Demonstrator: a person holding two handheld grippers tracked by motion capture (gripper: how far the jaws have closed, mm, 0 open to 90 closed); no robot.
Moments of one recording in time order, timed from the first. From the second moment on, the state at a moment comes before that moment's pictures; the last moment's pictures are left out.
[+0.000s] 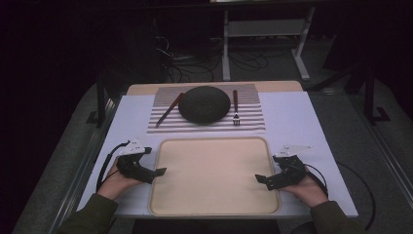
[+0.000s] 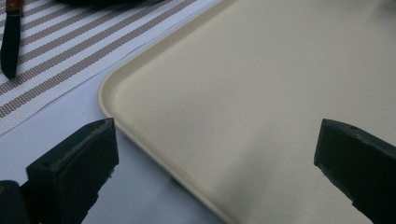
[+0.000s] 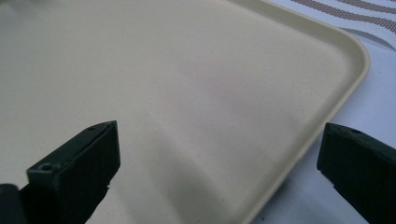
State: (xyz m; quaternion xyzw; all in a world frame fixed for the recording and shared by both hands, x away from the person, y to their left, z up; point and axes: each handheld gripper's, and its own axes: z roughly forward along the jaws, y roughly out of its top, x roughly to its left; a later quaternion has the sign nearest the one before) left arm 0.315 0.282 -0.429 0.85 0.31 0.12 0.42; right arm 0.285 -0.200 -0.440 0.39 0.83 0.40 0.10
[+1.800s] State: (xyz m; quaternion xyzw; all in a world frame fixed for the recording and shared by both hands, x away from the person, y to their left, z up) left arm 0.435 0.264 -0.396 0.83 0.33 0.14 0.42; right arm 0.285 -0.202 -0.438 0.39 0.82 0.41 0.09
